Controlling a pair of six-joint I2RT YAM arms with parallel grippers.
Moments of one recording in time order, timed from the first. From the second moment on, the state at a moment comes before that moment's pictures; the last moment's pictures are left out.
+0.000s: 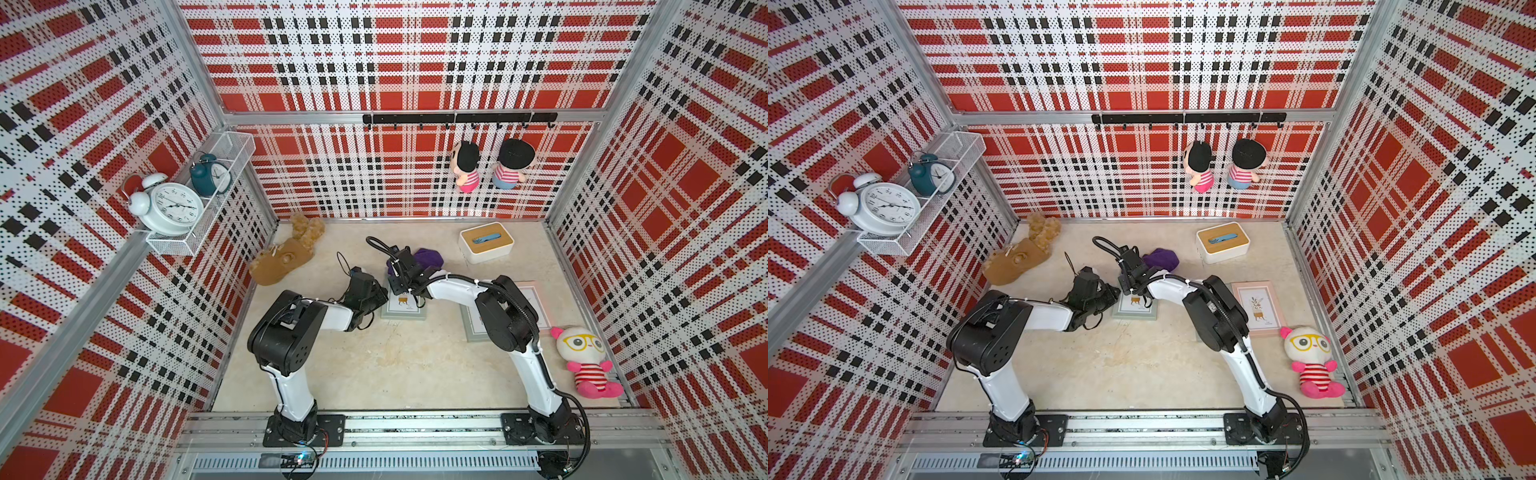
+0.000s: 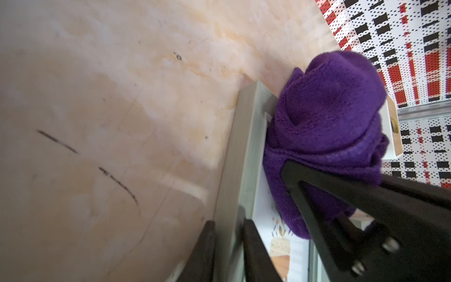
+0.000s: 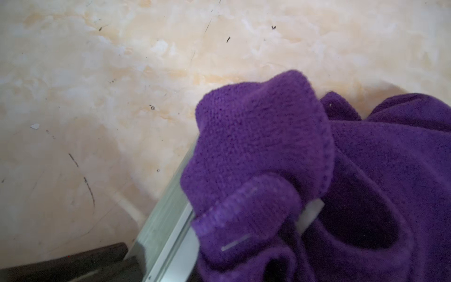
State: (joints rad) left arm -0.42 1.82 0.73 0.40 0.08 -0.90; right arm 0.74 2.24 1.62 -0.24 0.22 0.20
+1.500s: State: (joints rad) left arm -0.45 1.84 0.74 0.42 0.12 -0.92; right arm 0.68 2.21 1.62 -0.34 0.11 0.20
